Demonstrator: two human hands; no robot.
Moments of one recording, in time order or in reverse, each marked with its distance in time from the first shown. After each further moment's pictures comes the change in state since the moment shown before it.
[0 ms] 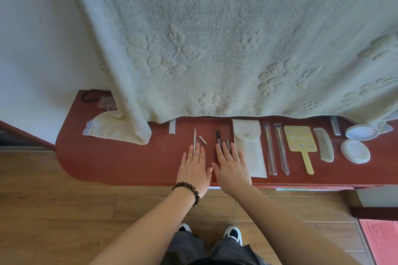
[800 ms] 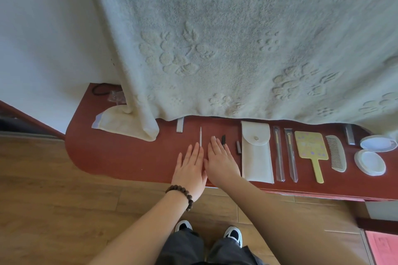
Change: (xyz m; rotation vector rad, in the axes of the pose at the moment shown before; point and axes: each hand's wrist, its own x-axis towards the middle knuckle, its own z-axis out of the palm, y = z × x) left_hand -0.011 -0.021 -0.004 -0.018 0.019 -0.032; right_hand 0.026 -0.038 -0.007 -0.061 -0.051 -0.168
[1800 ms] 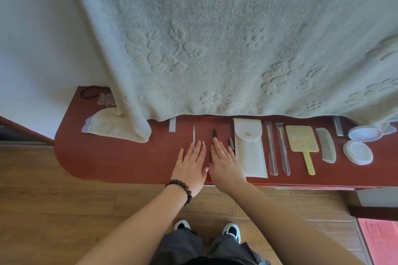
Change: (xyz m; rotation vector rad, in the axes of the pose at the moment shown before) left_hand 0.011 0.007 -0.002 0.052 -0.019 0.123; right_hand -0.025 0.021 0.005 0.012 0.067 0.025
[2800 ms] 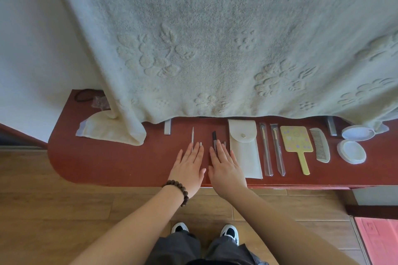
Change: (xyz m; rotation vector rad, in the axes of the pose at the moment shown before) left_hand 0.005 0.003 0.000 0.010 -0.010 0.039; right_hand -0.013 0.007 0.001 0.064 0.102 0.050
